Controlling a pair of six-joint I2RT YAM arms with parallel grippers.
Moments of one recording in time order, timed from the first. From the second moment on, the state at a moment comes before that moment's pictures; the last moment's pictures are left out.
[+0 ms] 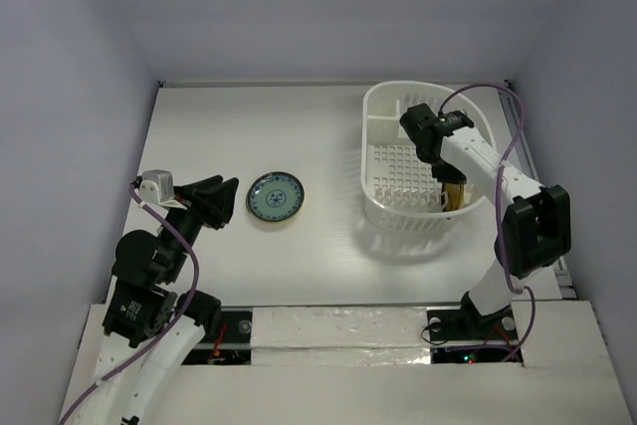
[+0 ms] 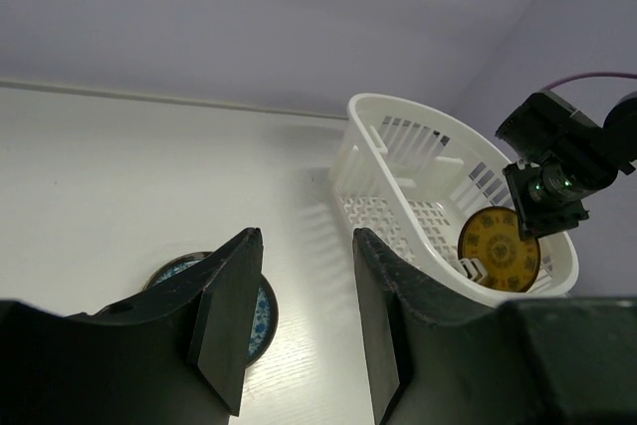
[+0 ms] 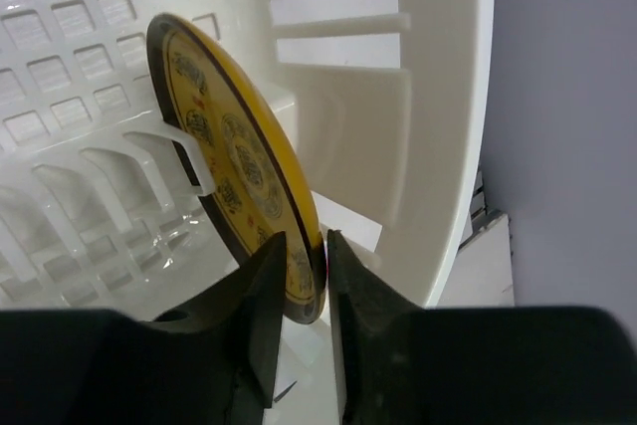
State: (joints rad) left arm -0.40 0.29 0.70 -0.28 -0.03 -0.40; right arm 0.38 1.66 1.44 -1.24 0.77 0.55
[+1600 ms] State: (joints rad) left arm -0.40 0.29 0.70 -0.28 -0.03 -0.40; right arm 0.65 1.53 1.99 -1.26 0.91 0.48
